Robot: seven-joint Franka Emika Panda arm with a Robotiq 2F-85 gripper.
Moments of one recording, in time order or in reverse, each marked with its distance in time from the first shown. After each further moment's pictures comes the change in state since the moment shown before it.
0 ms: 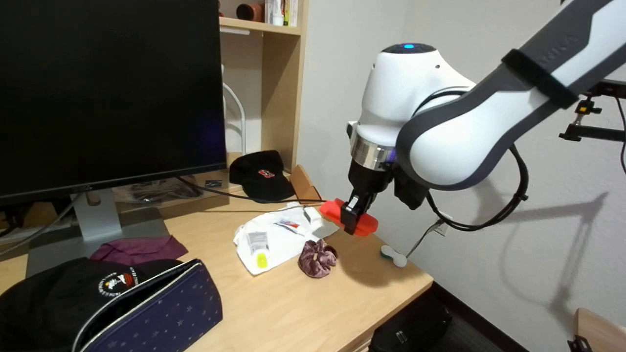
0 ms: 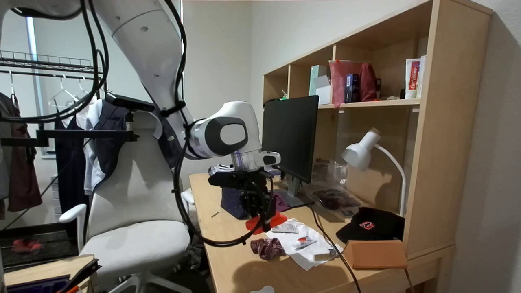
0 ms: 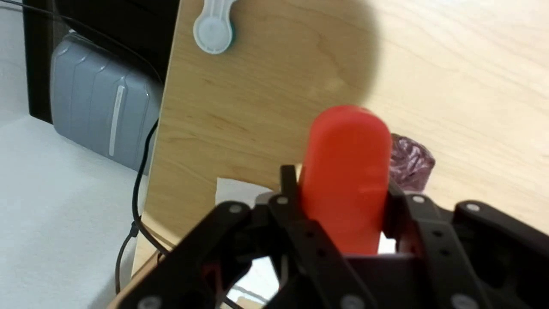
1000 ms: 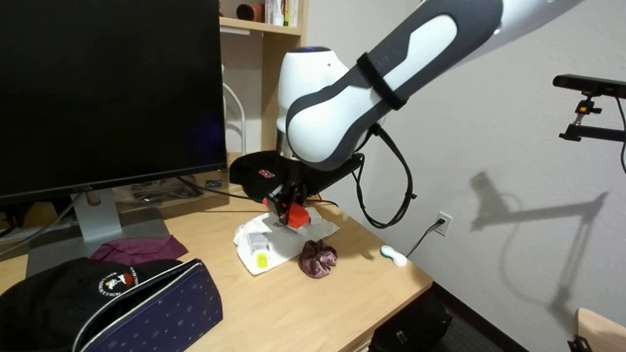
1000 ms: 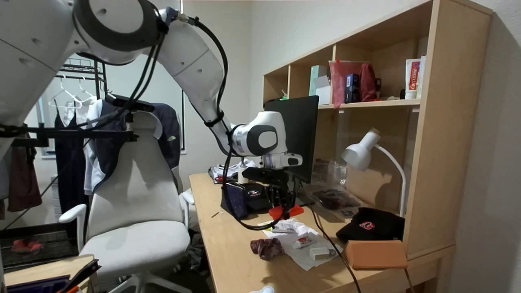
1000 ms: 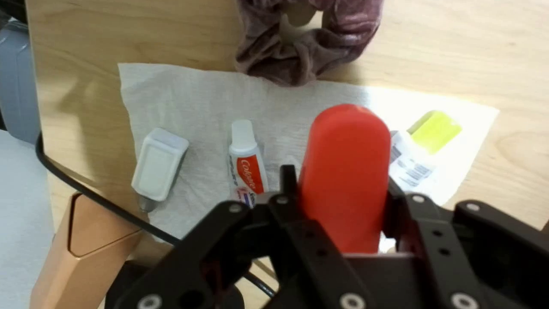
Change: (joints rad) arm 0.038 0.356 0.059 0.512 0.155 -0.186 0.069
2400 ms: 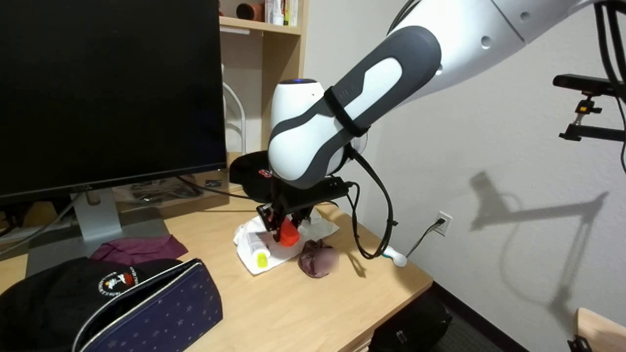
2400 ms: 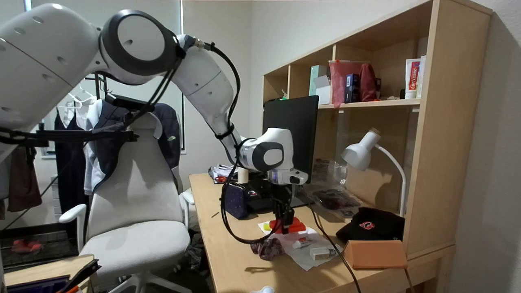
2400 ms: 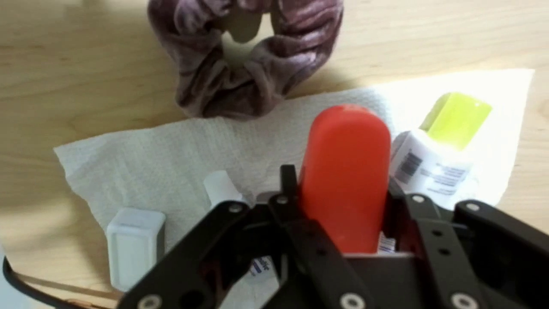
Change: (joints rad) arm 0.021 0.149 -0.031 0.115 0.138 -0.024 0.180
